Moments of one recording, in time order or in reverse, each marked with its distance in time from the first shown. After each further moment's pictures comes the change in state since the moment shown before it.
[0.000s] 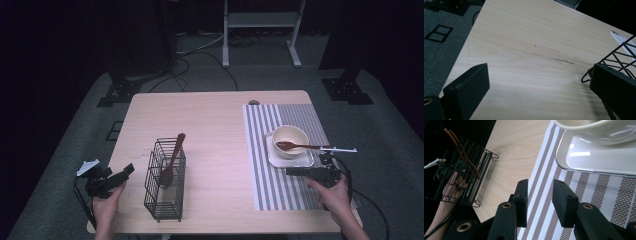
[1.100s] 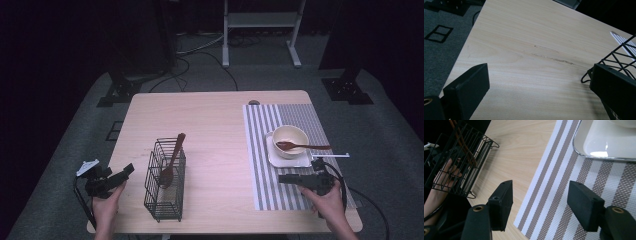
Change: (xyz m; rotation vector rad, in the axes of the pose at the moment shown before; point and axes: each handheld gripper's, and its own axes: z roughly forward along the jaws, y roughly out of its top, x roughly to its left) left arm 0.000 0.000 0.000 -0.002 -0.002 -0.002; right arm 0.021 -0.018 0.013 0.022 -0.033 -0.076
